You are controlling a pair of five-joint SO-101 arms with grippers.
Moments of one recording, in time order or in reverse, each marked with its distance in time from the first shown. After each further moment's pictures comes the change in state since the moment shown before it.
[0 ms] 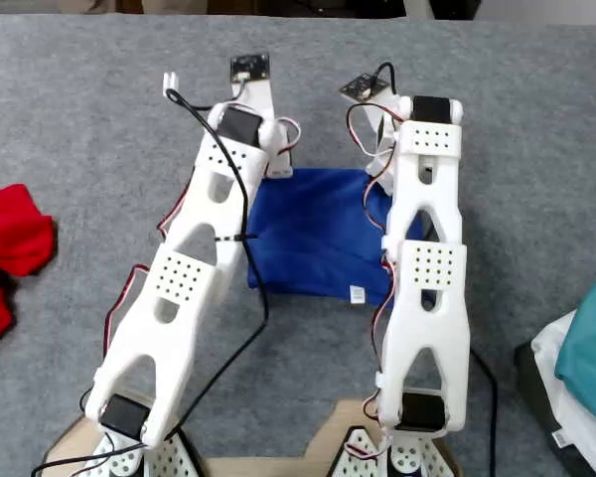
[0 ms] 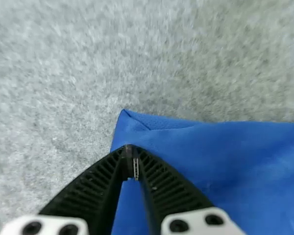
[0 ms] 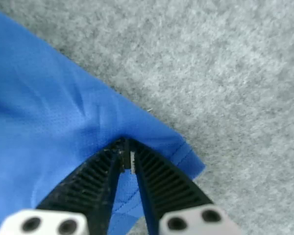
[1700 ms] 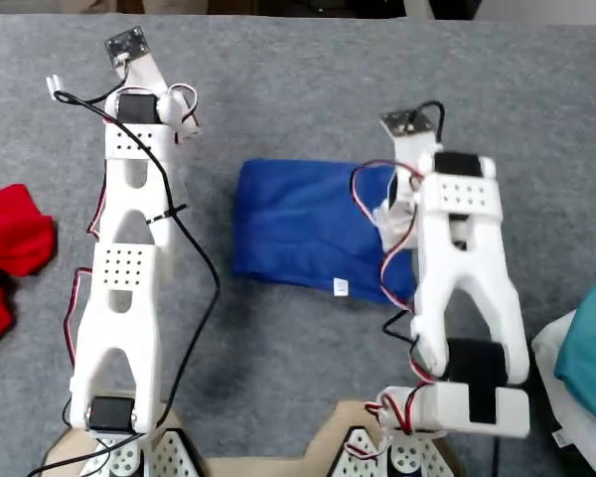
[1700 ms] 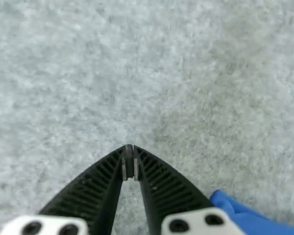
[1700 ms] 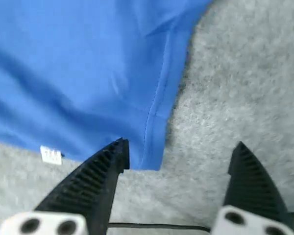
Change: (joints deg) left arm -18.8 -1.1 -0.7 -7.2 0.9; right arm 0.5 -75.2 100.8 -23.7 -28.4
